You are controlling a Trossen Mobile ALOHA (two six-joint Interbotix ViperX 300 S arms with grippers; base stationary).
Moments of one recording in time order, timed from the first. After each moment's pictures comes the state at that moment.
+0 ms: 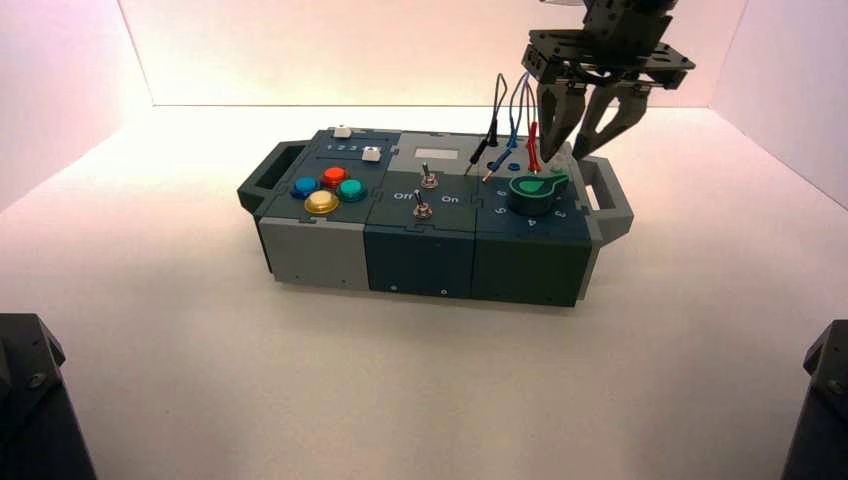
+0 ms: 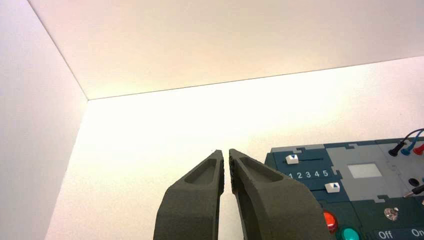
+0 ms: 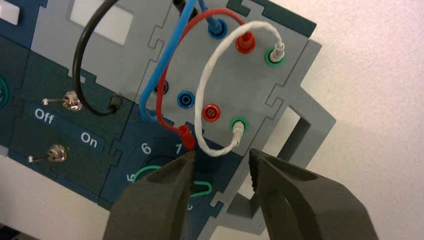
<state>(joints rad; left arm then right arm) -0.12 -0.89 1.11 -0.17 0.22 0.22 0.41 -0.04 0.73 0.14 0.65 0.02</state>
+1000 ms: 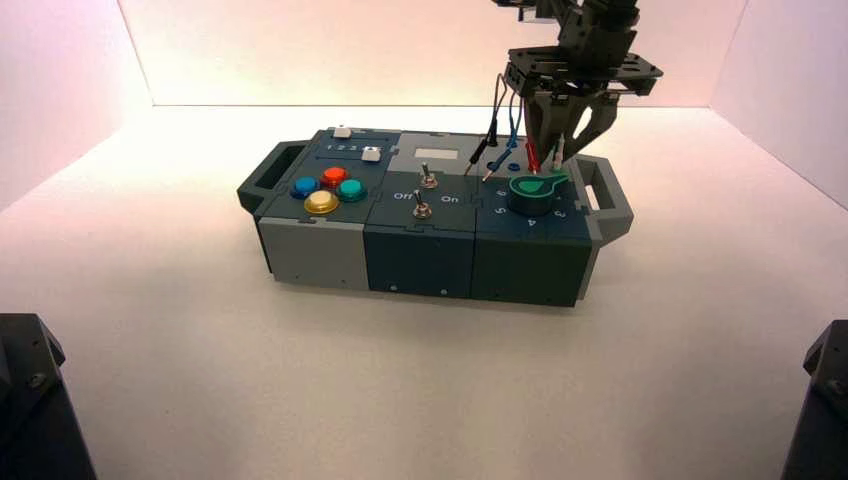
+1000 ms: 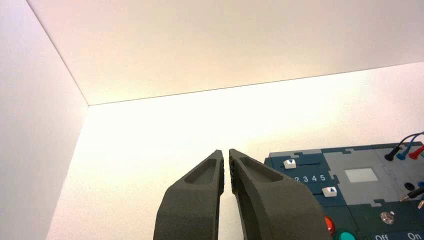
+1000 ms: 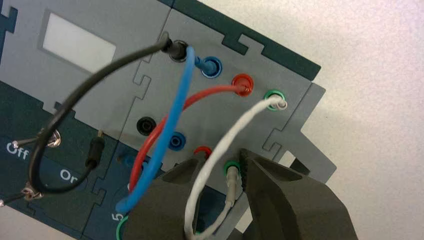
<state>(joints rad) -0.12 -0.91 1.11 -0.17 0.22 0.22 0.40 0.10 0.62 0.10 0.67 0.02</state>
